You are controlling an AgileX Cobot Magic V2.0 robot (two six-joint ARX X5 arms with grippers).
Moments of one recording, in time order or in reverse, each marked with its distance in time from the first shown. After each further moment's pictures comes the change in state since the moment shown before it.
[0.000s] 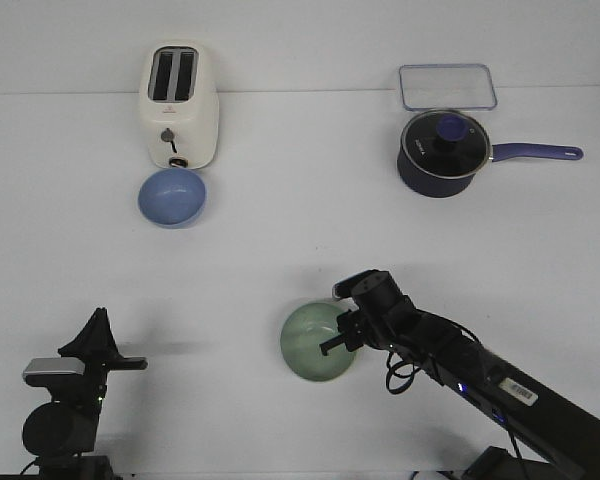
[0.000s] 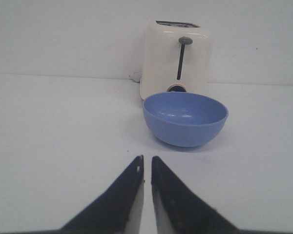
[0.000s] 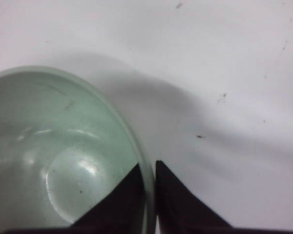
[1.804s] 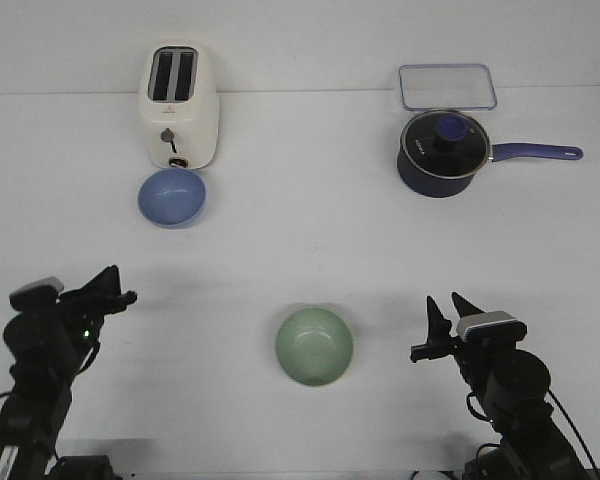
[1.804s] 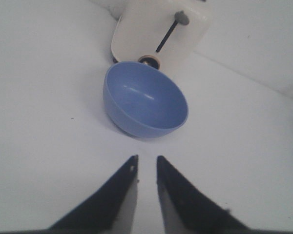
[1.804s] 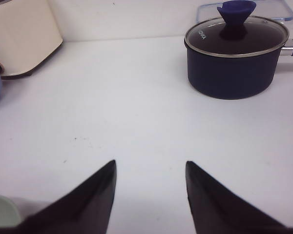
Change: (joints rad) left arm 0.000 0.726 0.550 -0.180 0.105 -0.391; right arm -0.305 -0.909 -0.372 0.169 0.168 -0.082
